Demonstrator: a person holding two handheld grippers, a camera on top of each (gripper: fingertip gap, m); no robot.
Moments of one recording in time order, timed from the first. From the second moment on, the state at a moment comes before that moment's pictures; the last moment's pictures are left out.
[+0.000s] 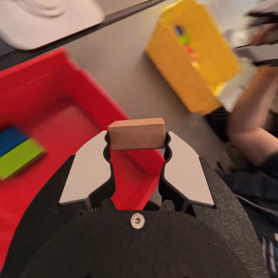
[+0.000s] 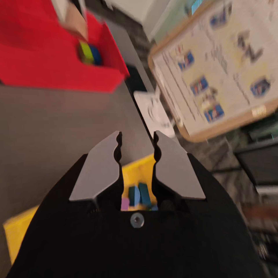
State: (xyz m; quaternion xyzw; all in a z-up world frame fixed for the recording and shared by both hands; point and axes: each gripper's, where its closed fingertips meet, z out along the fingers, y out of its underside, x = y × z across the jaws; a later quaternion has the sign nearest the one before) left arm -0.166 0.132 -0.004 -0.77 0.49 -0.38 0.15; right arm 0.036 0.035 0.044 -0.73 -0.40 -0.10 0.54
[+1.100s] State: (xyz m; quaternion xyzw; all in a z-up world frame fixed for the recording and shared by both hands) left arm -0.149 -0.034 0.063 -0.43 0.69 -0.58 0.00; right arm -0.075 -0.036 0.029 -0.63 -0.62 -0.03 0.46
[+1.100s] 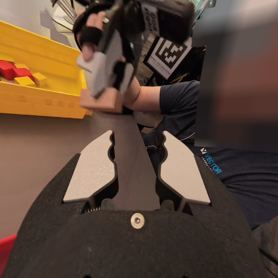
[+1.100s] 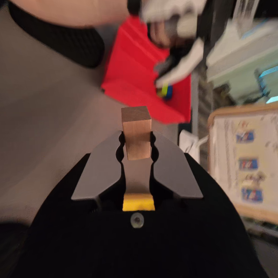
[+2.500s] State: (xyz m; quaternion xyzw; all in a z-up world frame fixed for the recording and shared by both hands) left arm -0.168 -0.019 0.067 -0.44 0.69 -0.57 0.03; right arm 0.187 -0.087 -0.150 -0.96 -0.27 -0.06 -0.01
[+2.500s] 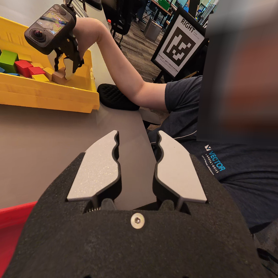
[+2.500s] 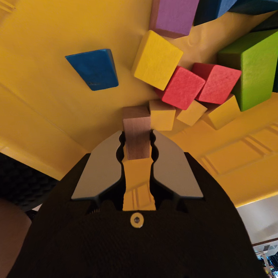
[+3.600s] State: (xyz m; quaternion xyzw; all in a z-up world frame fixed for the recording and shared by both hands) left arm -0.212 0.248 -0.051 -0.86 0.39 -0.13 0.31; right arm 0.154 -0.048 0.013 -0.86 -0.31 -0.19 0.36
